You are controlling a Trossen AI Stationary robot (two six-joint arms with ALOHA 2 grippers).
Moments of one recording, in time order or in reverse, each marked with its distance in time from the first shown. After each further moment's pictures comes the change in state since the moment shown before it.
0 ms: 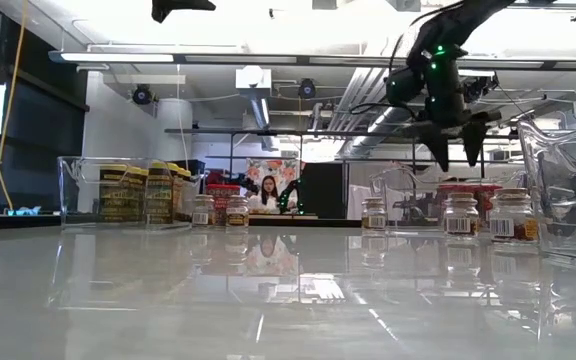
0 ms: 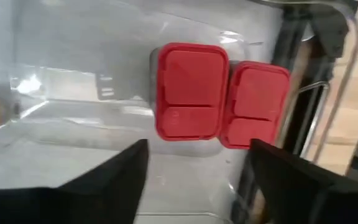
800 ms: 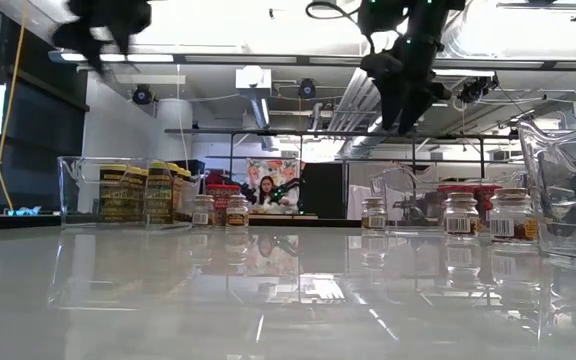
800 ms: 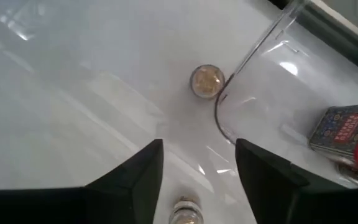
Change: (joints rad) left arm -0.141 0.075 -0.001 -0.848 -0.147 -0.482; right arm 0.467 -0.137 0.000 0.247 -0.075 -0.037
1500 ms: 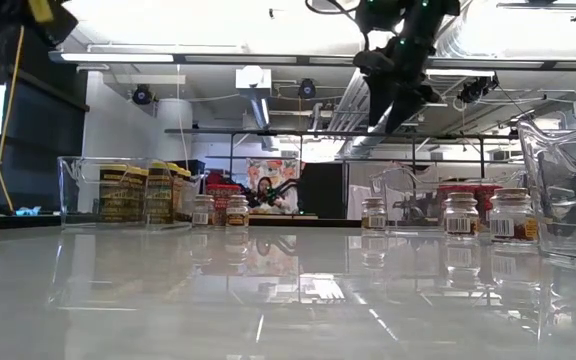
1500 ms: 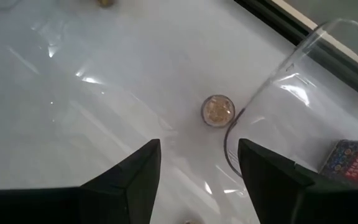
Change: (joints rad) left arm -0.664 0.070 -0.230 -0.111 0.102 -0.514; right arm -0.028 0.004 0.000 0.100 -0.029 -0.072
